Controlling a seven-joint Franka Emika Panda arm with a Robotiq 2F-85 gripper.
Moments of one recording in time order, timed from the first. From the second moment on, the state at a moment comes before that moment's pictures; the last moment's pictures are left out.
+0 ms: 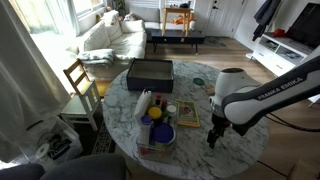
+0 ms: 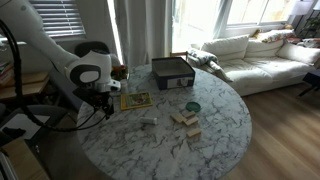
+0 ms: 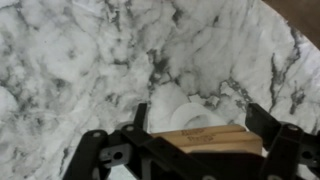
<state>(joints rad) -0.04 0.26 0.08 -2.40 0.09 2.46 -0.14</state>
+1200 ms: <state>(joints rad) 0.04 0.08 0.08 -2.39 -0.08 2.19 0.00</state>
